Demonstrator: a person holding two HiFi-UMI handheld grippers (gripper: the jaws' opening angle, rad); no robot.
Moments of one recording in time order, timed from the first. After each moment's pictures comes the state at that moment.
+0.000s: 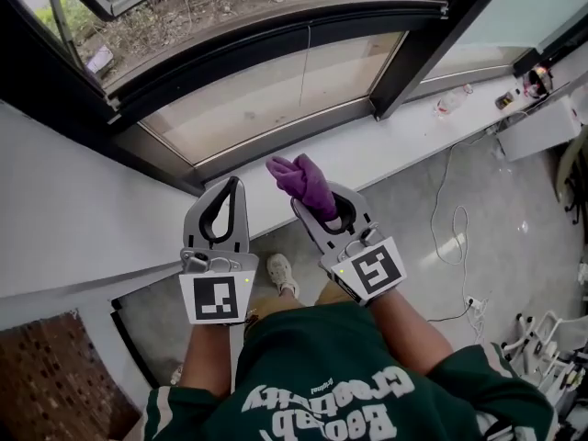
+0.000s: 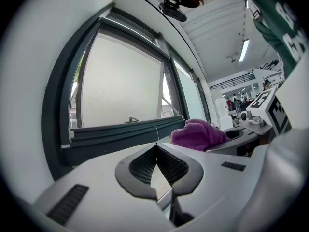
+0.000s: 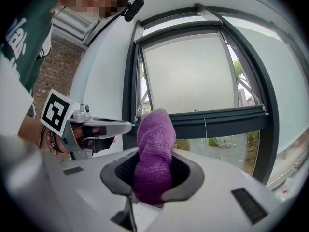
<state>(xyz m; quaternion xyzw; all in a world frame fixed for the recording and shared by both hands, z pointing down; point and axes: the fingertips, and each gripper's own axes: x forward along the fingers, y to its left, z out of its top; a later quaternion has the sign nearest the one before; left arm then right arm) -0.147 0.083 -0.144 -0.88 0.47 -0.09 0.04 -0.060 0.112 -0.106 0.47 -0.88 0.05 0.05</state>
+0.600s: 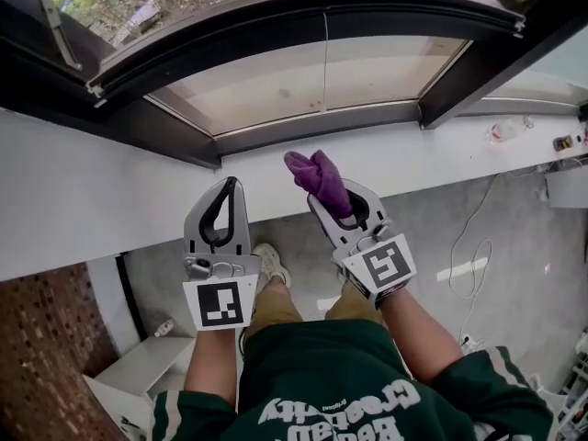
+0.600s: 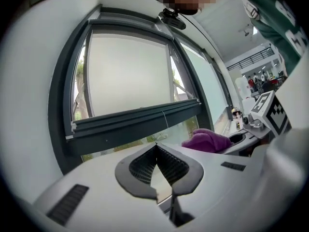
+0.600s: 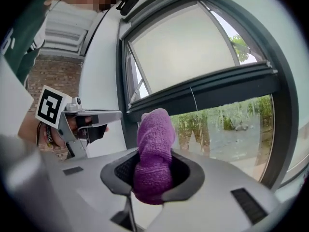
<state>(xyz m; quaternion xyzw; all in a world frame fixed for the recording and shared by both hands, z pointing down) -0.105 0.051 -0.097 -0.80 0.58 -0.15 0.05 0.005 0.053 -0.023 0.38 -0.91 0.13 0.06</state>
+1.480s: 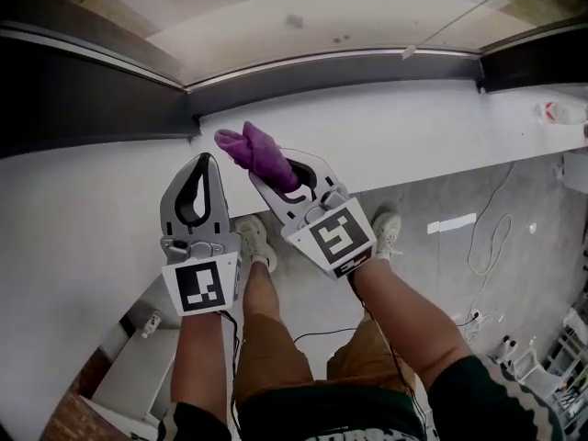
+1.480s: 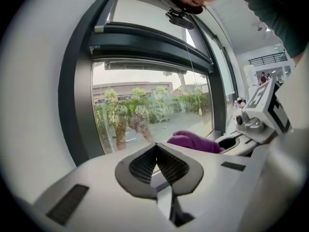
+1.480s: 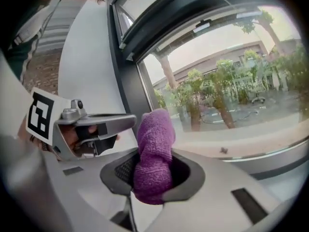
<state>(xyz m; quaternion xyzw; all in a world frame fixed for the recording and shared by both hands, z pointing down) -0.249 -0.010 0.197 -0.78 0.60 -0.18 -0.04 -0.195 0.003 0.251 0.30 -0.92 0.21 0.11</state>
